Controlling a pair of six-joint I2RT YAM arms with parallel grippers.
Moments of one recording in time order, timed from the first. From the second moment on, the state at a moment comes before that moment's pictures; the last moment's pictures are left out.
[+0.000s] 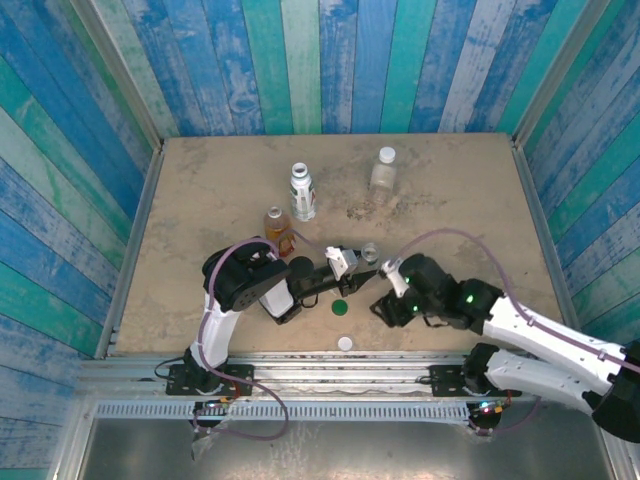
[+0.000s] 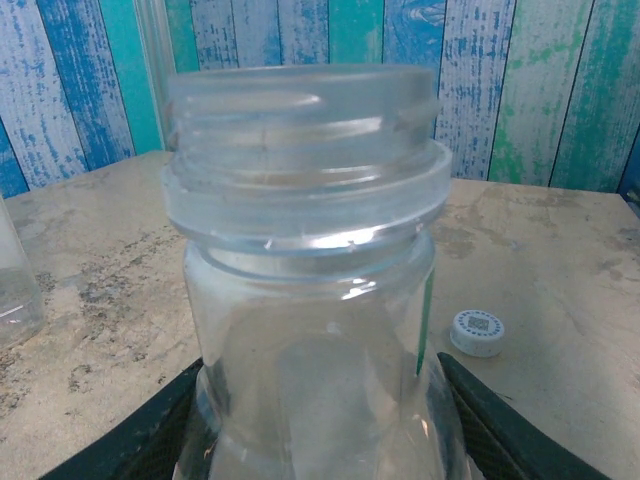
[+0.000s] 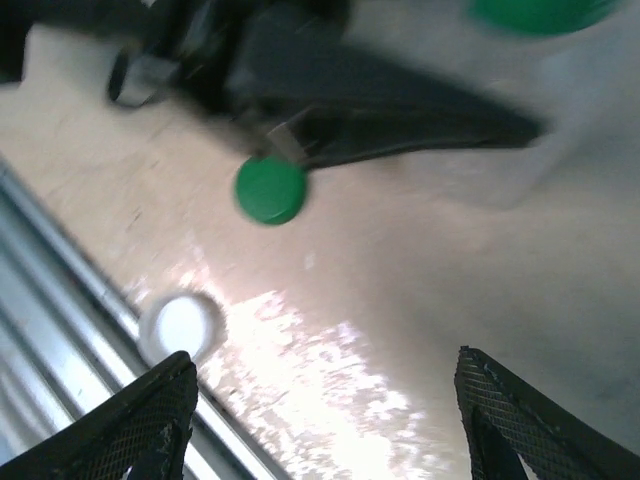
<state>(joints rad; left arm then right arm) -0.83 2.09 0.54 1.58 0.35 0.03 0.93 0.91 0.59 -0.59 -0.07 0.27</state>
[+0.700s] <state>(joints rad) -0.83 2.09 0.54 1.57 0.34 0.03 1.30 1.29 0.51 -0.25 0.11 0.25</state>
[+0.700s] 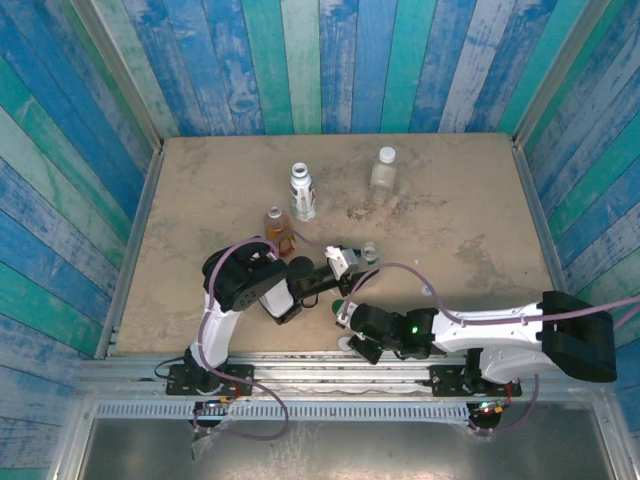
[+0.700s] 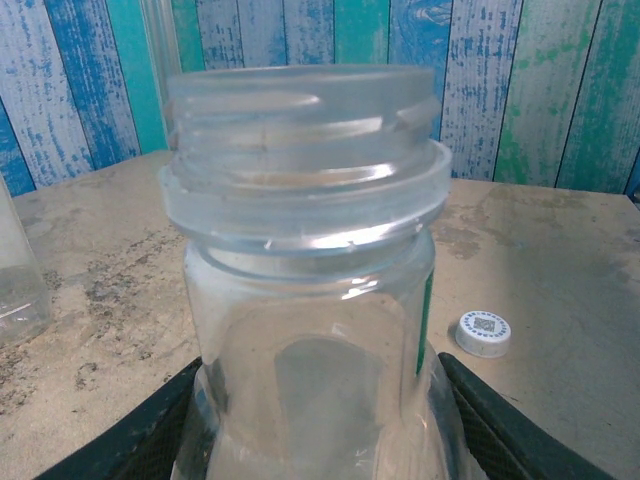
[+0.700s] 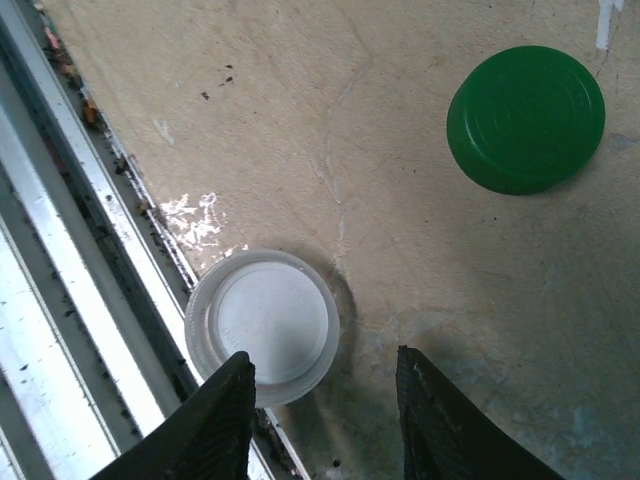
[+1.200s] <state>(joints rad) -0.83 2.09 0.54 1.57 0.33 0.03 1.30 1.36 0.52 -0.19 0.15 0.26</state>
